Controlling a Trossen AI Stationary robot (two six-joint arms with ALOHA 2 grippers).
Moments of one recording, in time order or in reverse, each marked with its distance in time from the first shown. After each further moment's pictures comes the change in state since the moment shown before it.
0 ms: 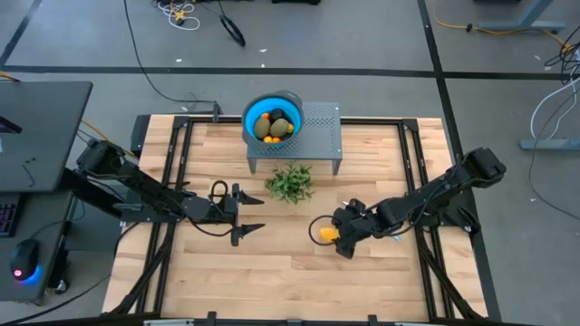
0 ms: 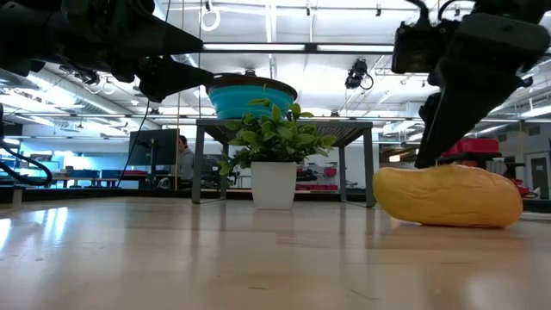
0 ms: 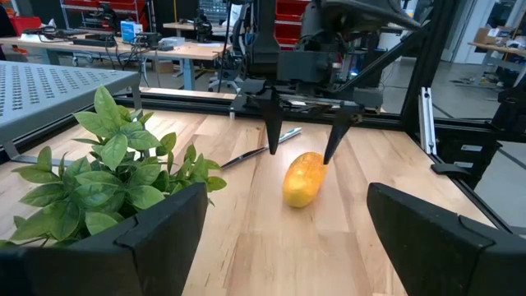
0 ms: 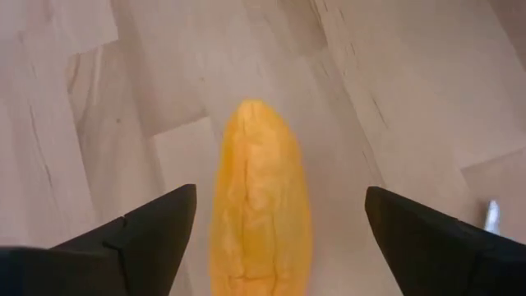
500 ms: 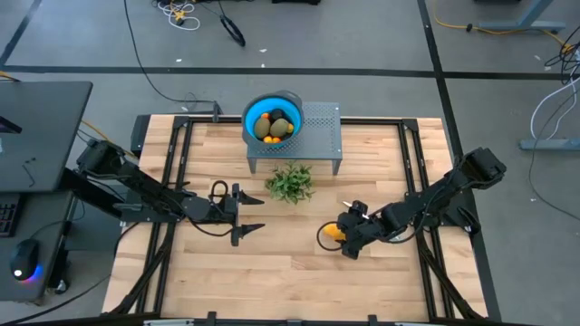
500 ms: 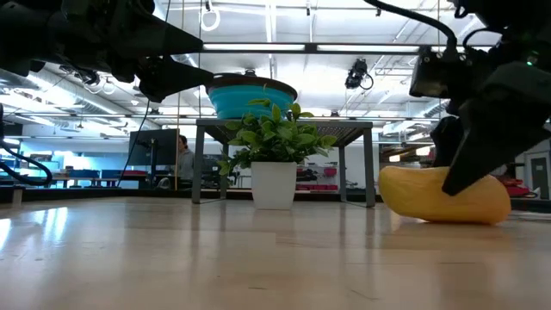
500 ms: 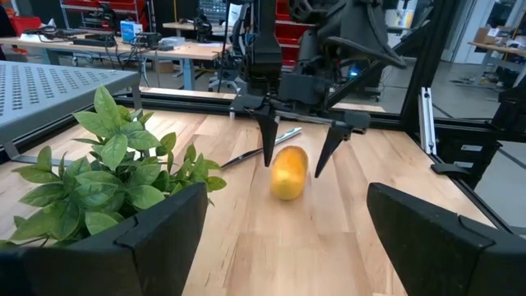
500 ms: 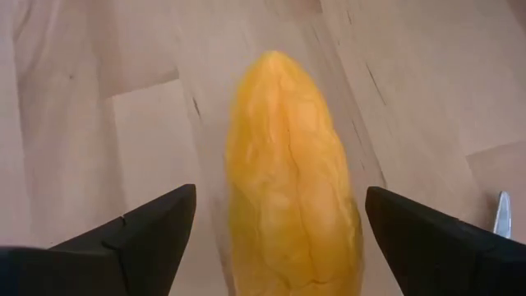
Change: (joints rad) left arm 0.000 0.000 0.000 -0.001 0.000 0.000; right arm 0.040 0.000 -0.165 0.183 0.073 -0.050
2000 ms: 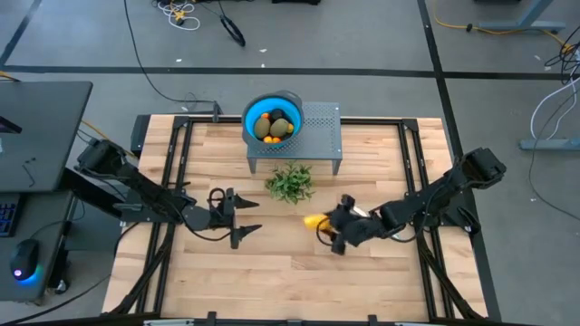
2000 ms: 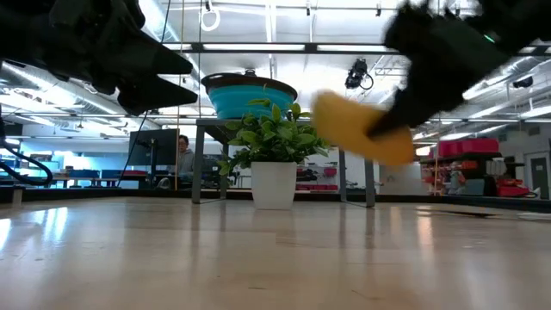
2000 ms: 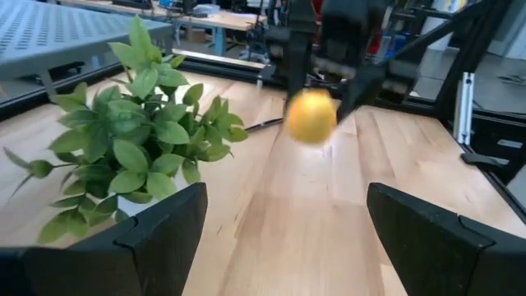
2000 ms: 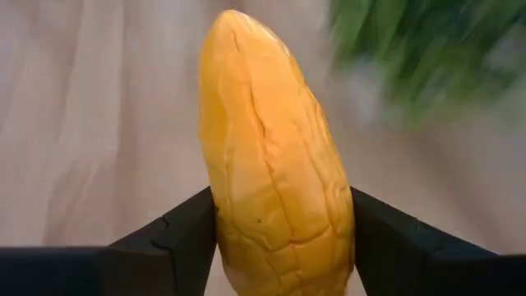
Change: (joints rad) left arm -0.097 0.000 0.000 -0.129 -0.192 -0.161; right arm -0.031 0.000 0.017 0.307 0.193 -0.228
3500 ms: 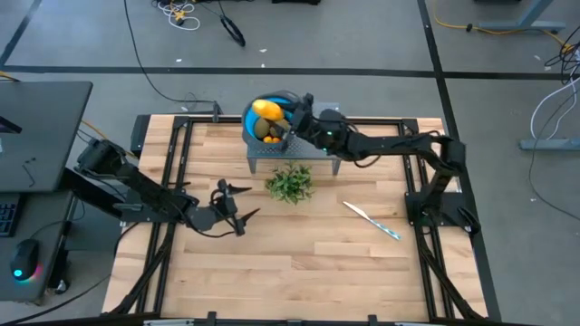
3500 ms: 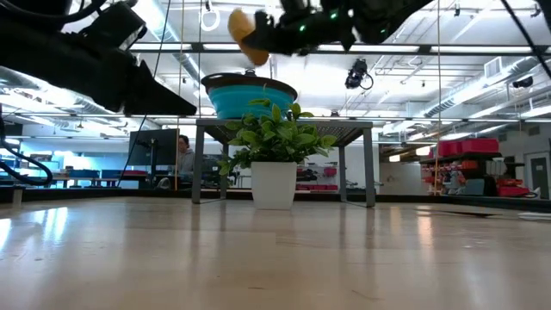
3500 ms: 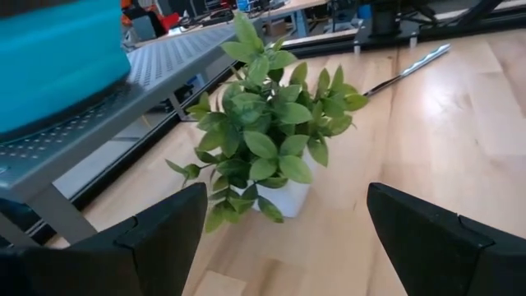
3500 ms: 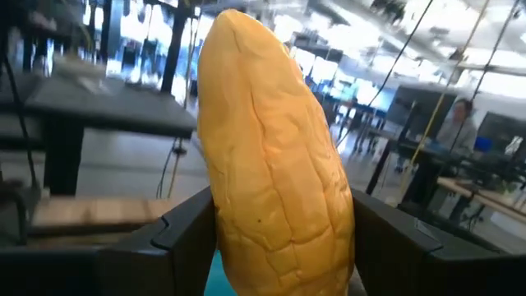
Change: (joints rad) left arm 0.032 0.000 0.000 -0.132 -0.250 0.250; right arm -0.691 0.286 0.603 0.556 -0.307 -0.738
